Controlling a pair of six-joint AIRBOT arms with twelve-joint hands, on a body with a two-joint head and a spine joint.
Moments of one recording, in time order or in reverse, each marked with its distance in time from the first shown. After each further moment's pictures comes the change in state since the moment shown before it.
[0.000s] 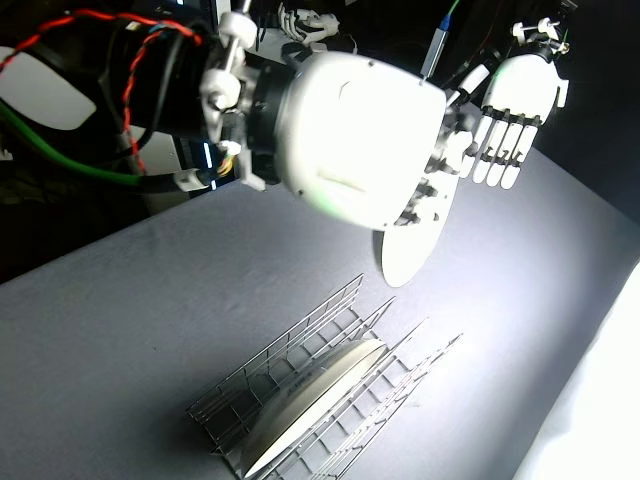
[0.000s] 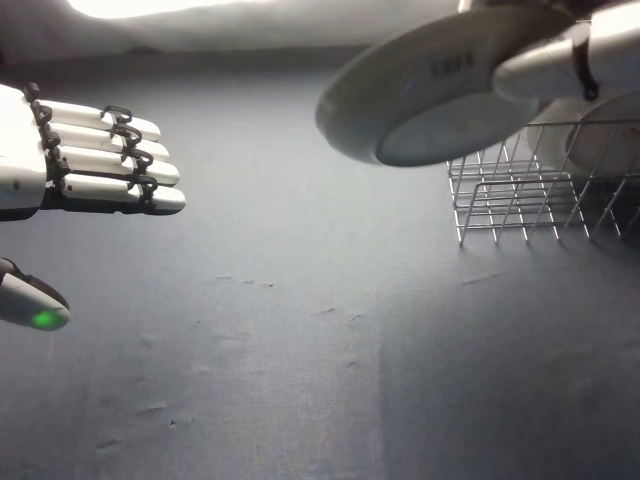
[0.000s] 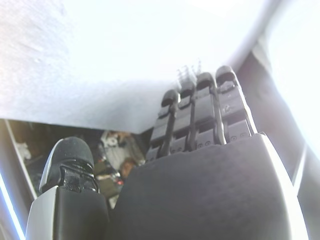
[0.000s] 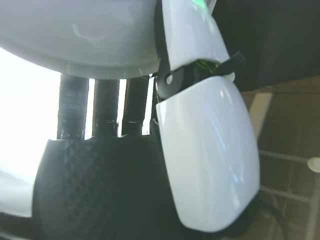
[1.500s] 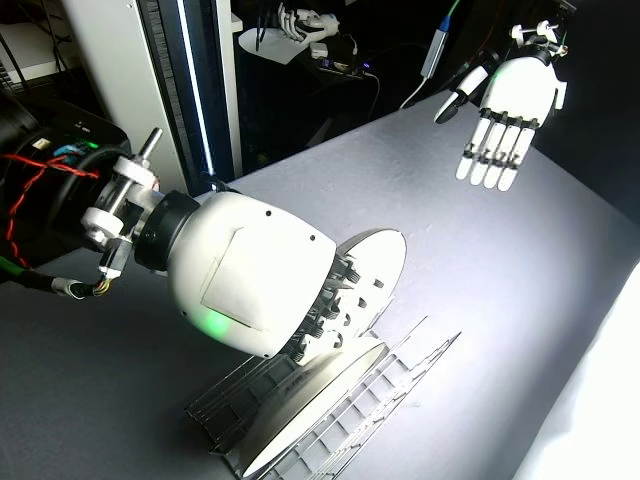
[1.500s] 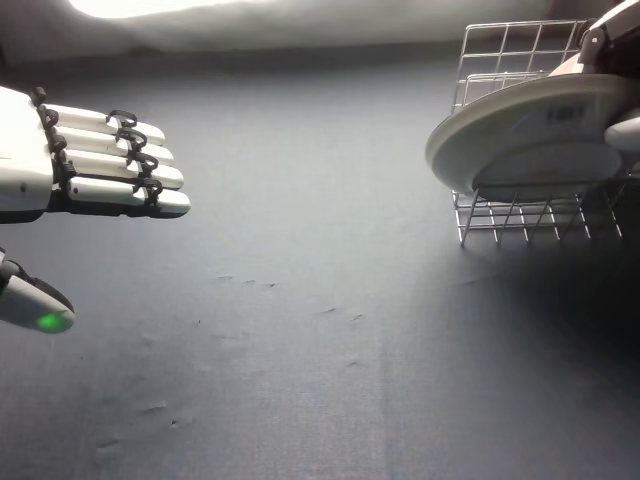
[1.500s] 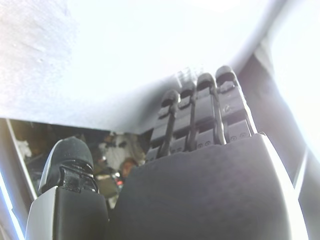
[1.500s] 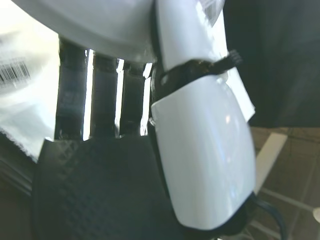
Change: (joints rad) left arm 0.000 -0.011 0.003 0.013 0.003 -0.021; right arm -0.306 0.028 0.139 -0.056 0.187 -0.028
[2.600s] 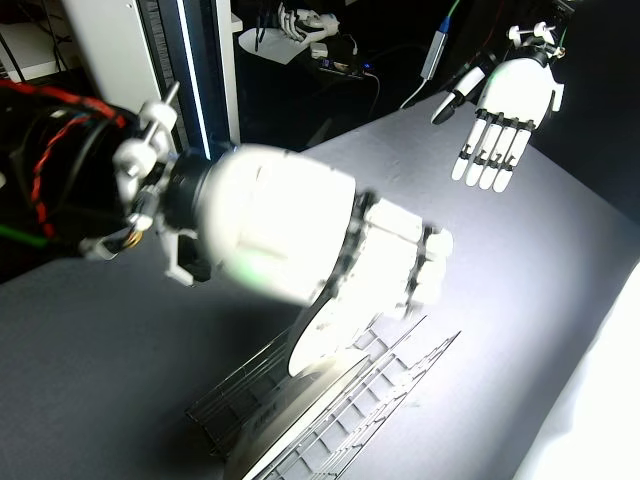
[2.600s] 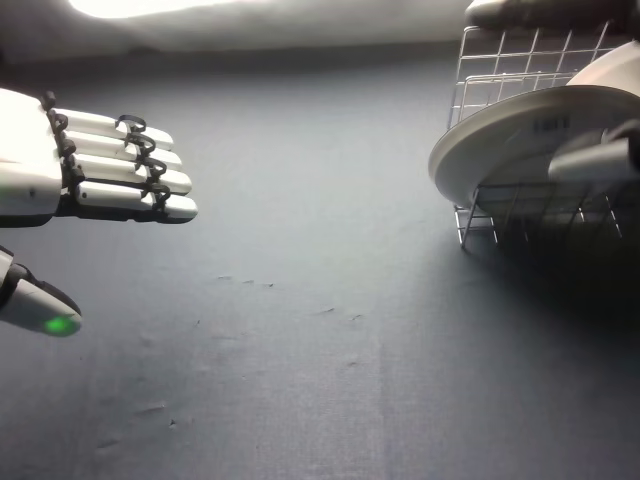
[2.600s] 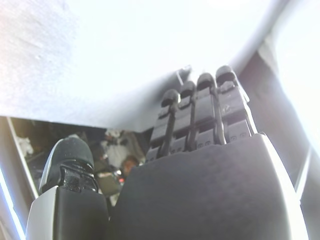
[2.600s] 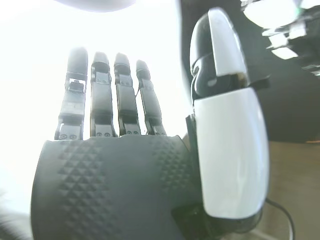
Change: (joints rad) left arm 0.010 -0.011 0.003 0.002 0.002 -0.001; right arm 0.071 -0.012 -0.037 -0.501 0.142 -0.018
